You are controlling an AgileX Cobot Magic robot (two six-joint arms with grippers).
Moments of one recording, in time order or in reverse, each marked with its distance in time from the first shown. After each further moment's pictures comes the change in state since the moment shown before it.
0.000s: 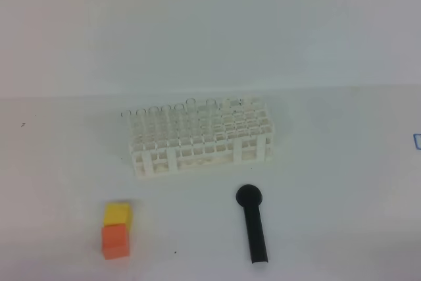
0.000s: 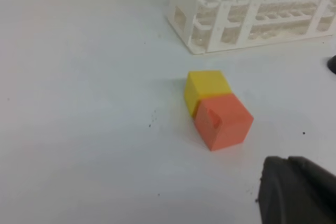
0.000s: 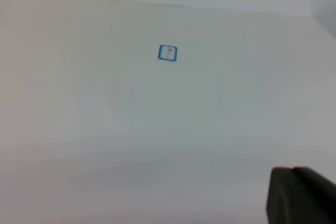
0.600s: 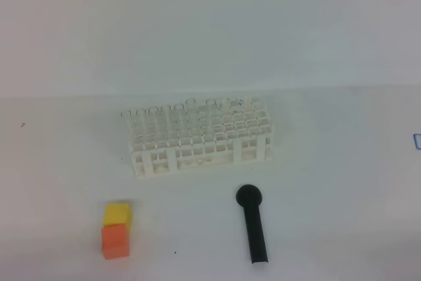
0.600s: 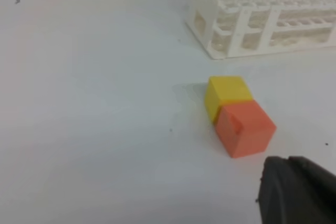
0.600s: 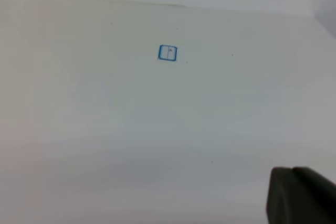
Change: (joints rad) left arm 0.081 0.000 -0.001 0.000 -0.001 0.005; right arm 0.000 0.000 0.000 0.000 0.000 0.000
